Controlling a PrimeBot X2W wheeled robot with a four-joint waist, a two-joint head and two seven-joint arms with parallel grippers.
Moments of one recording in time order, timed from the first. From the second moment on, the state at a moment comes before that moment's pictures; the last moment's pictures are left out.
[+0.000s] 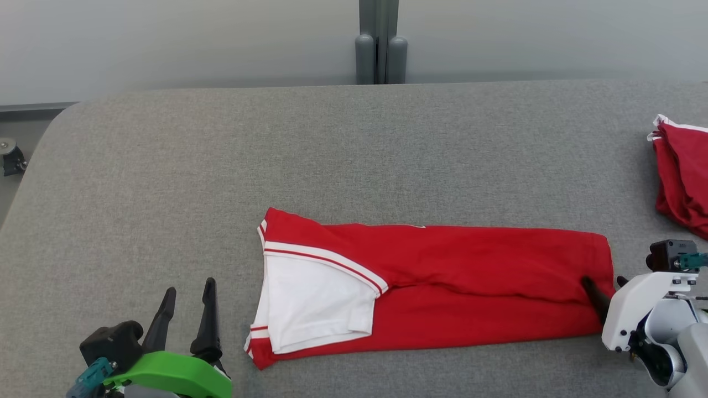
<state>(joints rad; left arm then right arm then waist) 0.01 0.32 -0.38 0.05 -0.76 0.21 -0.17 -0.24 -0.36 0.08 0.57 0.50 0.13 0.27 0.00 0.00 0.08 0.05</state>
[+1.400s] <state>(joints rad) -0.05 0.30 -0.42 0.22 -0.71 0.16 -0.24 -0.21 -0.37 0.15 0.33 0.69 0.13 0.31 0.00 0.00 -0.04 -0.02</state>
